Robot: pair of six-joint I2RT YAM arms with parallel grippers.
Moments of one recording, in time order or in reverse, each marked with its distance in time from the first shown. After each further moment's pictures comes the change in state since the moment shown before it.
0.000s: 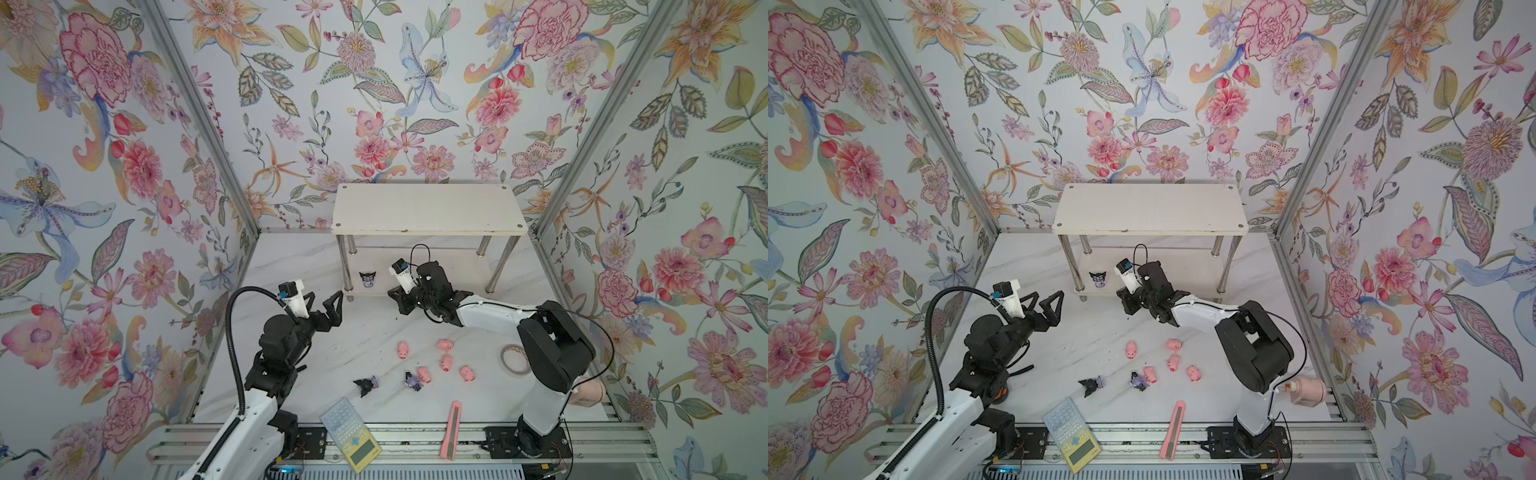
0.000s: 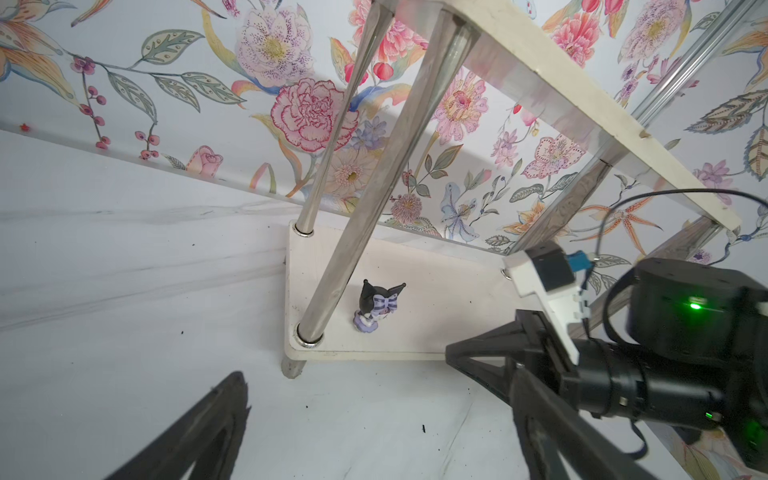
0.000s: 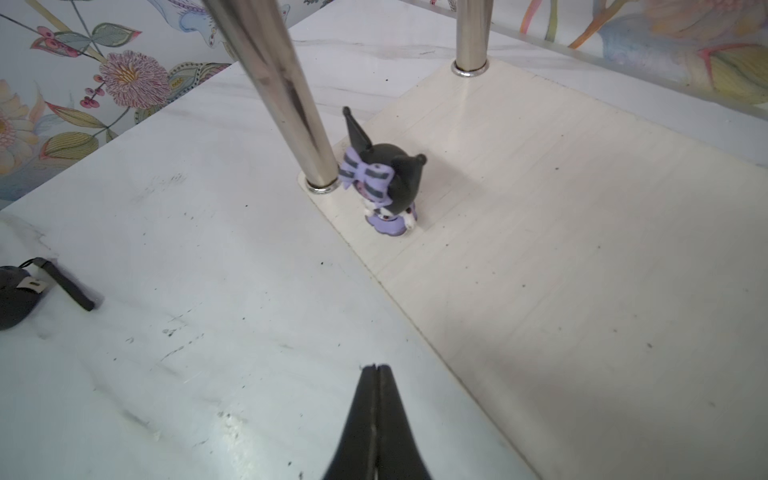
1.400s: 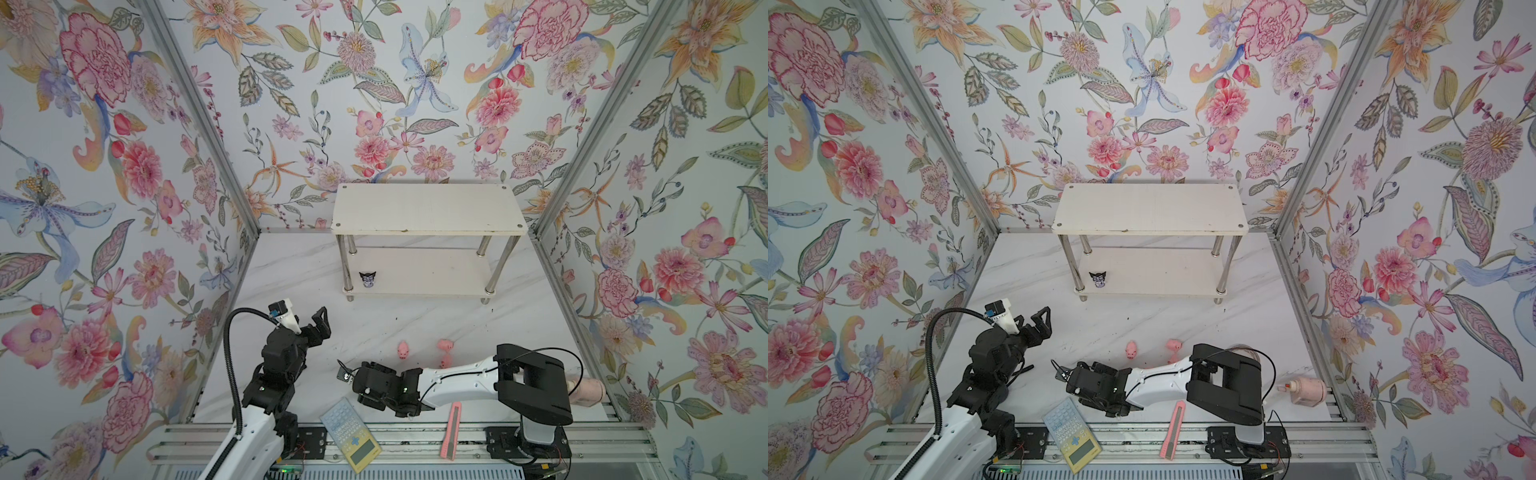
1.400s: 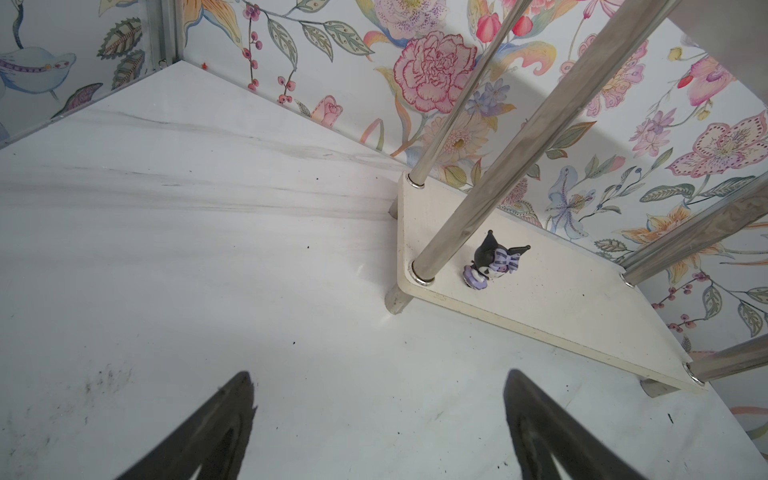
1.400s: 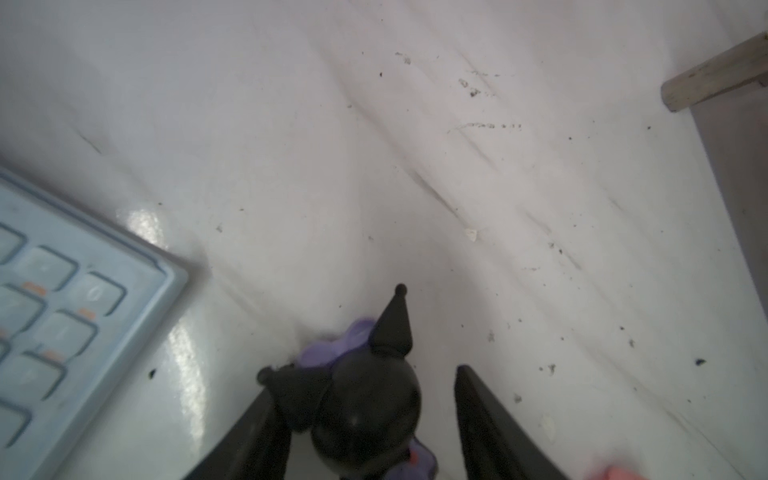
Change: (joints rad) left arm 0.003 -0.138 -0.096 -0.220 -0.232 -0.053; right arm 0.666 0.107 -0.041 -0.243 0.608 -0.035
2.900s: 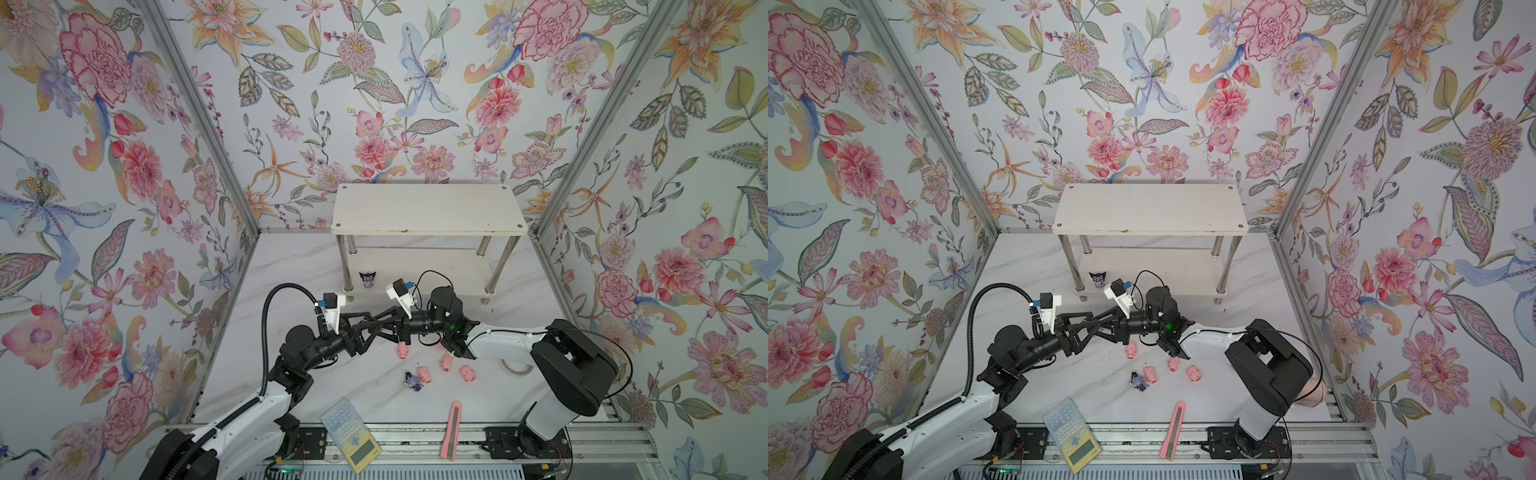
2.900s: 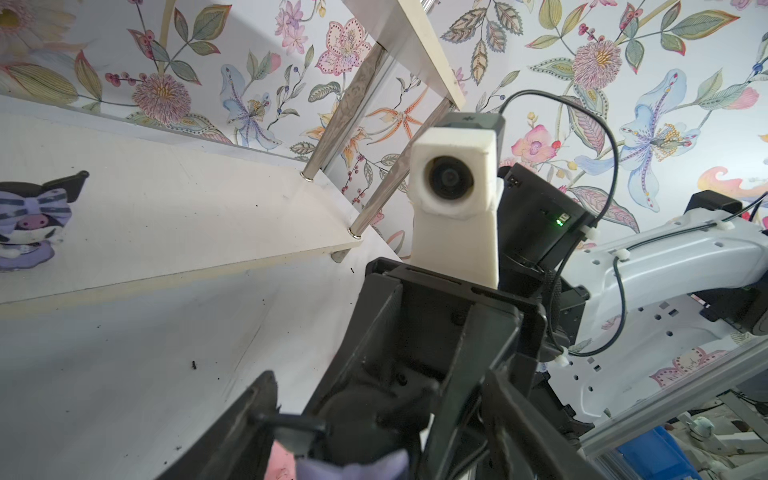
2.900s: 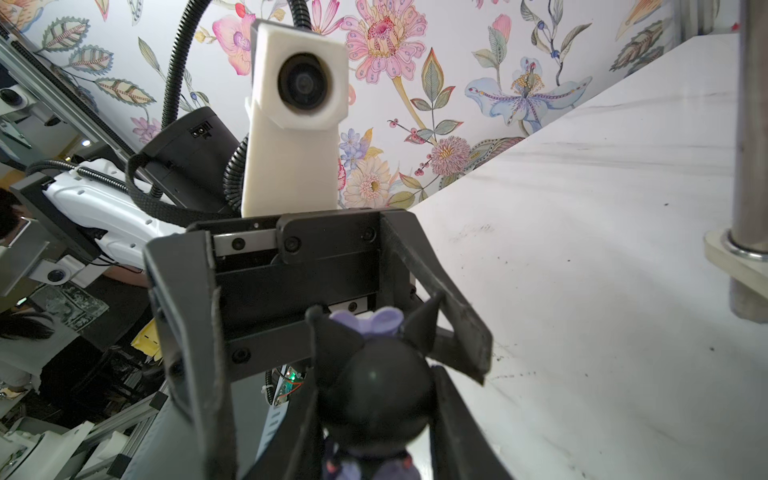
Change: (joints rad) left arm -0.245 0.353 -0.012 0.691 0.655 -0.177; right arm -0.584 -0.206 -0.240 0.893 -1.183 0.513
